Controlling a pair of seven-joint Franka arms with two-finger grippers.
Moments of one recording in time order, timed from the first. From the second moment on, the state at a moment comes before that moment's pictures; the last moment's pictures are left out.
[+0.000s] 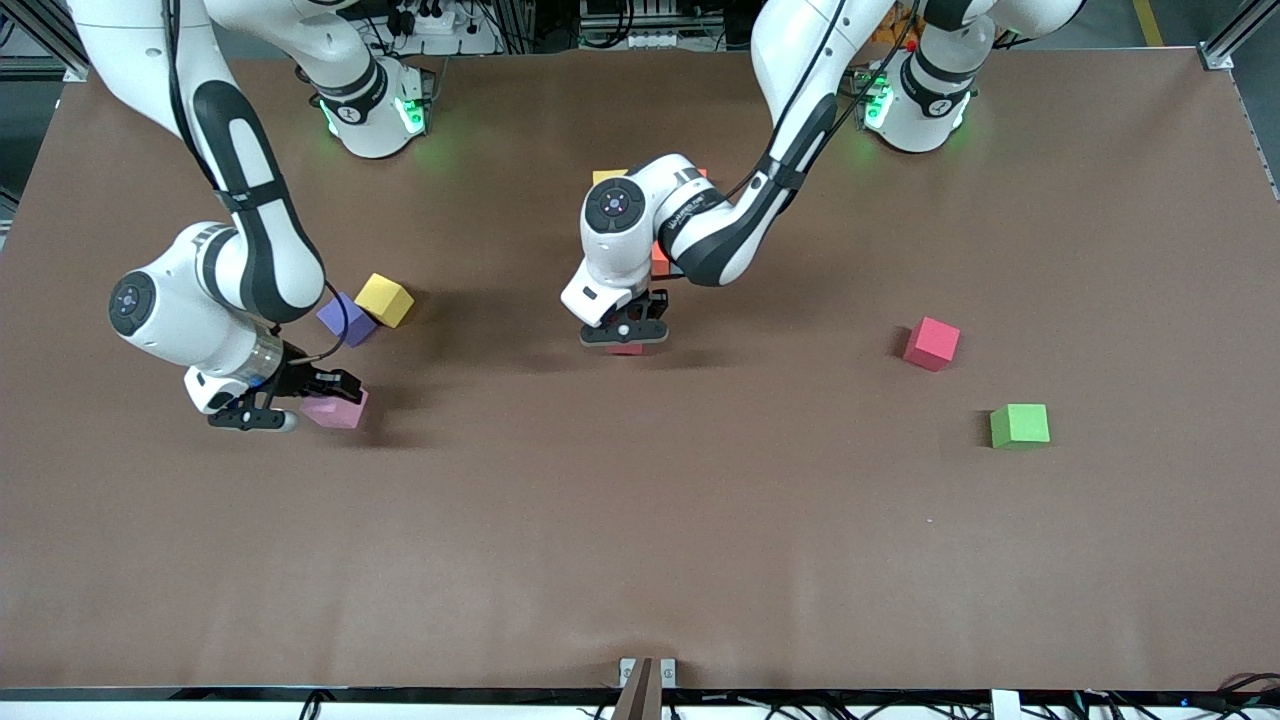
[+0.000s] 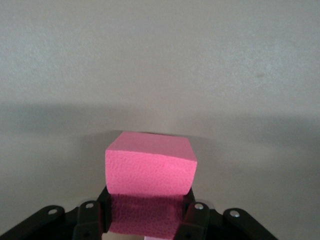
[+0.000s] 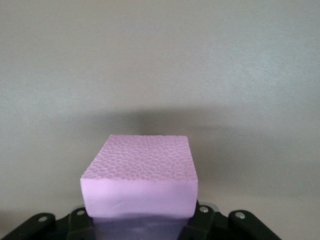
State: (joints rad) left arm -0.87 0.74 -0.06 -1.52 0.02 2.27 -1.00; right arm 0.36 0.36 -0.32 -2.11 0.50 2.44 -0.26
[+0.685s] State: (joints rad) left arm -0.91 0.76 -0.06 -1.52 0.05 2.29 -1.12; right arm 0.42 0.37 -0.32 -2.09 0.50 2.44 -0.26
